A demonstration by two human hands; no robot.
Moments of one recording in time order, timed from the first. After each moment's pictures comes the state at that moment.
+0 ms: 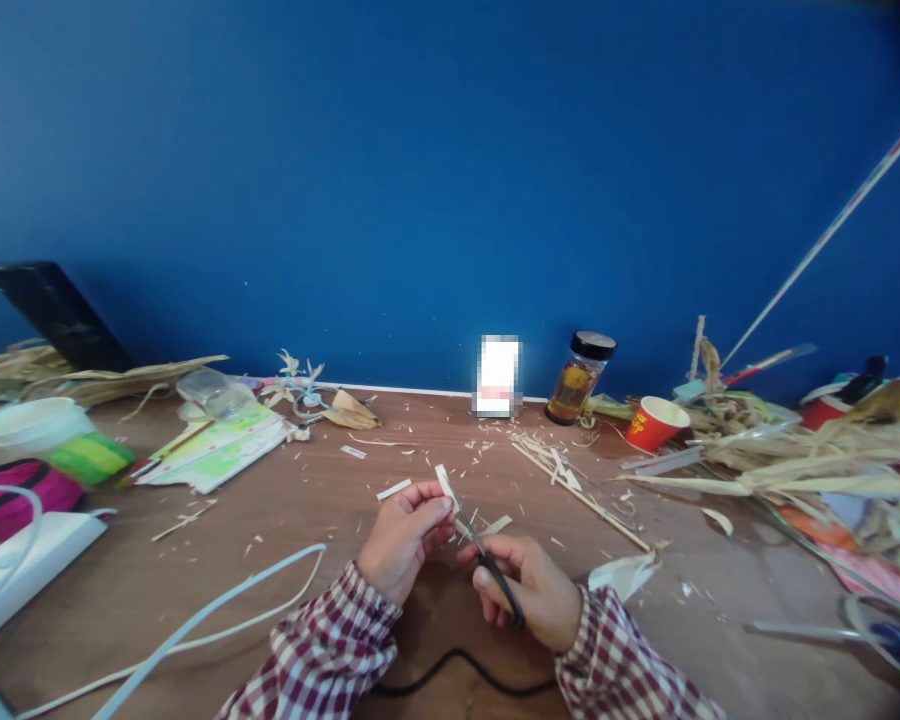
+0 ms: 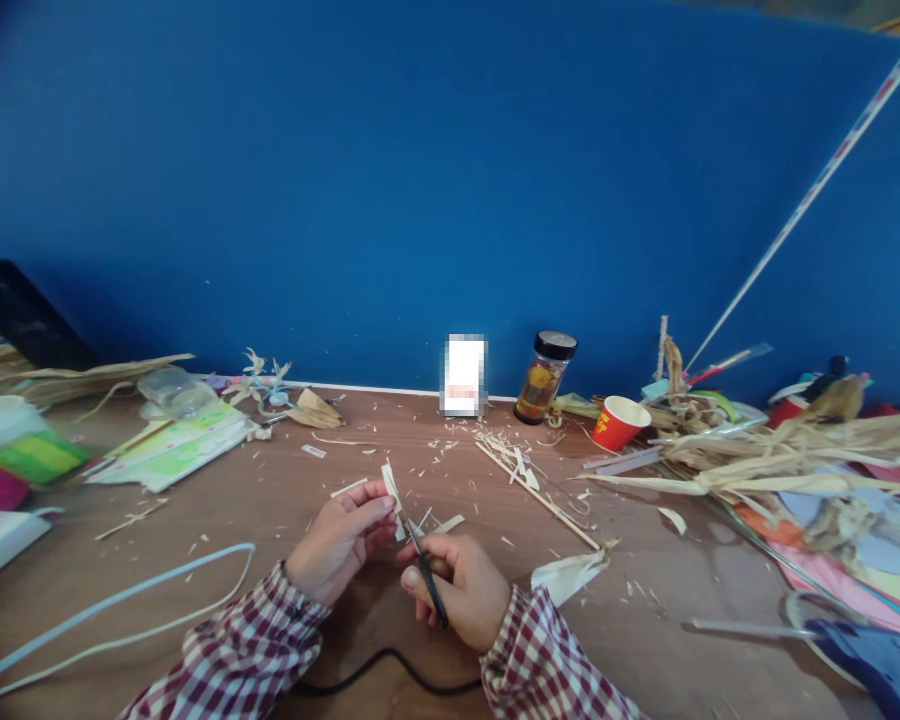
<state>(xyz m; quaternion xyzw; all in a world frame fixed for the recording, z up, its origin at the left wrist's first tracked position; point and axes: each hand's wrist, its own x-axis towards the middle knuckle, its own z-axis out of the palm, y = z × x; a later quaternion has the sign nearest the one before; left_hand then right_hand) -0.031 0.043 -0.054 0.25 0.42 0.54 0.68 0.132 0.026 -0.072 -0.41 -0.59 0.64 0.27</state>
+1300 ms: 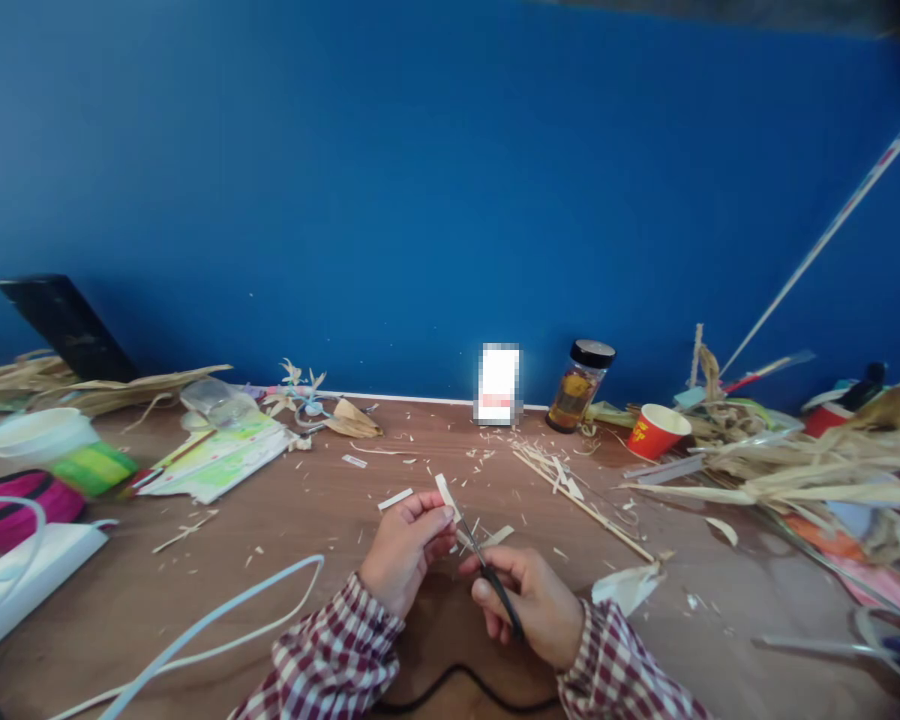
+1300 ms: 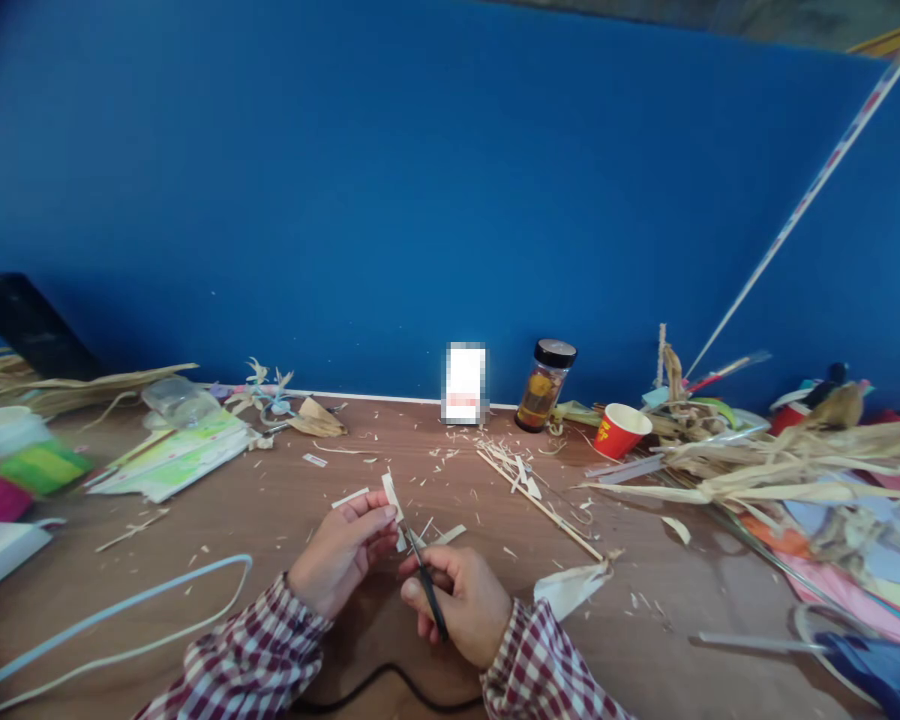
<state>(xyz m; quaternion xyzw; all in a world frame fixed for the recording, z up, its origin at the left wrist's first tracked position) -0.030 0.046 -0.062 0.24 0.42 0.55 0.68 0.130 0.026 -0.078 -0.41 -0.59 0.64 0.27</state>
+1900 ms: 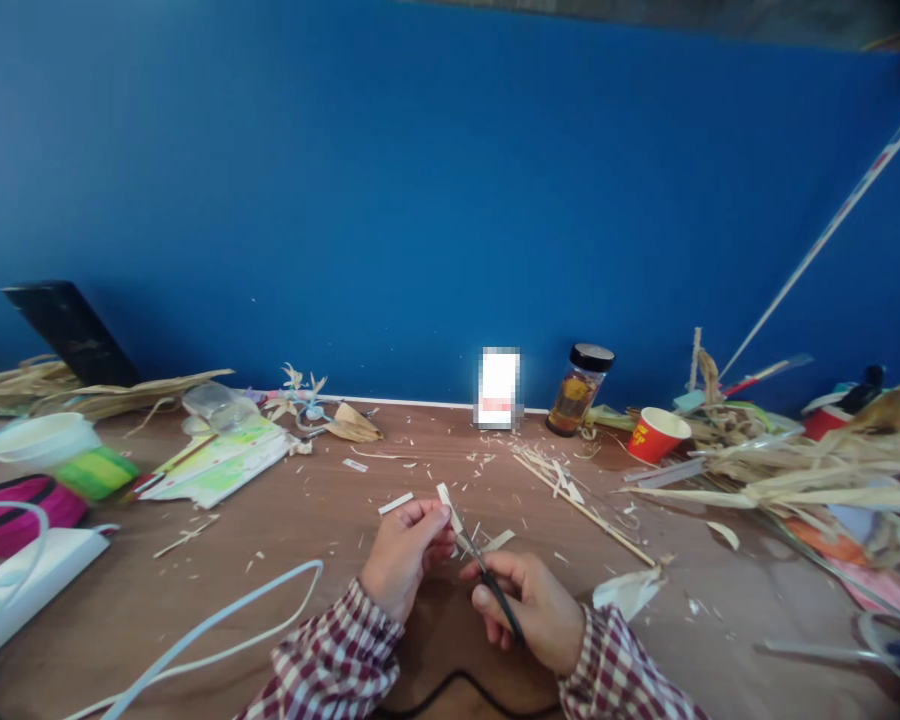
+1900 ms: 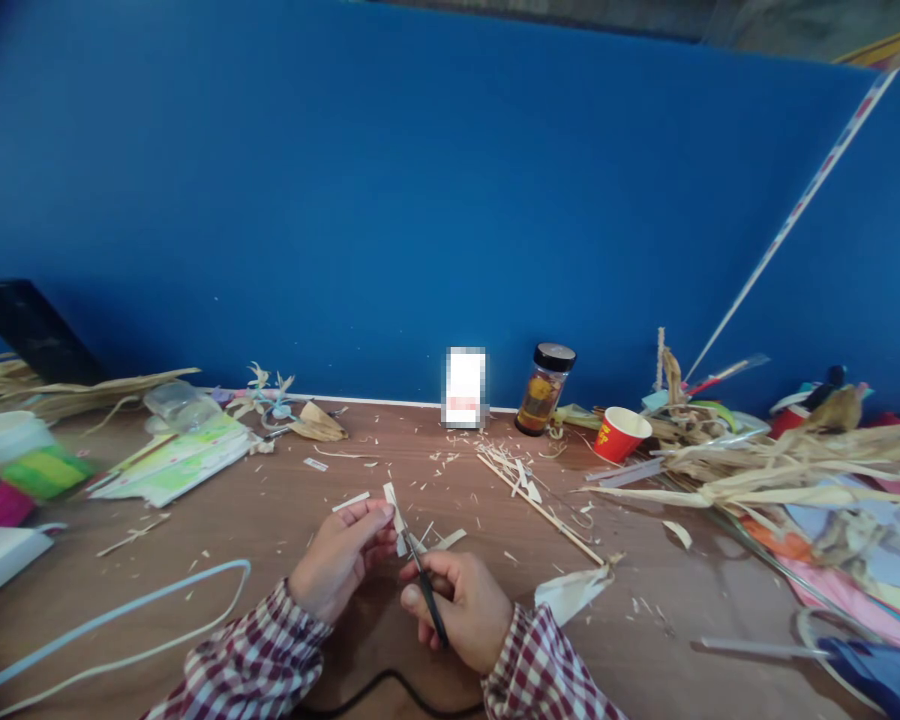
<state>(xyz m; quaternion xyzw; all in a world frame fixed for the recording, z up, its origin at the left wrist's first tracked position) -0.030 0.045 -0.059 0.25 0.46 0.55 0.65 0.130 0.025 -0.077 -0.42 -0.59 0.64 0.26</state>
